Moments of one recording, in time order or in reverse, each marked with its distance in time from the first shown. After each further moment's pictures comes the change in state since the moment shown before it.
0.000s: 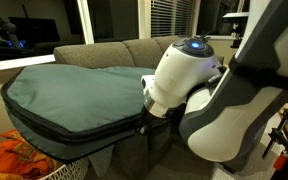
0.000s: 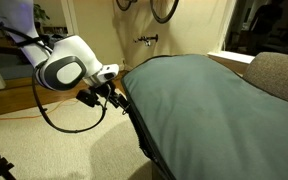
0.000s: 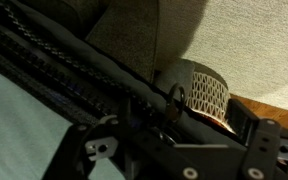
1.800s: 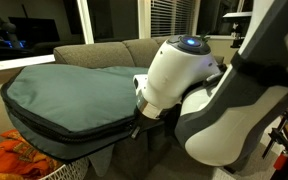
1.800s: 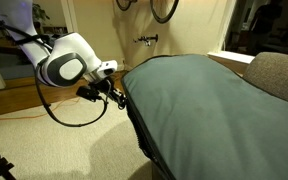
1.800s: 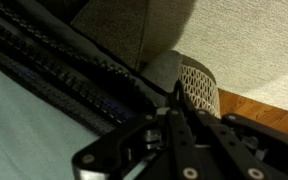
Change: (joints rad) arm 0.020 -0.003 -0.001 0.034 -0.037 -0.008 0.004
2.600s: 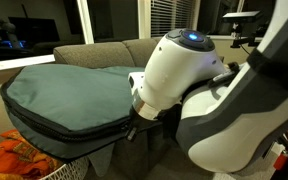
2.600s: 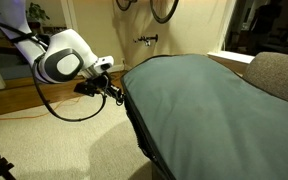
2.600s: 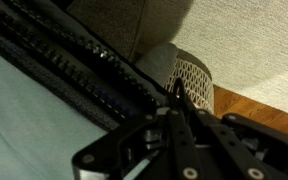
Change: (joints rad) arm 0.094 0.001 -0.062 0.000 0.000 -0.014 0.000
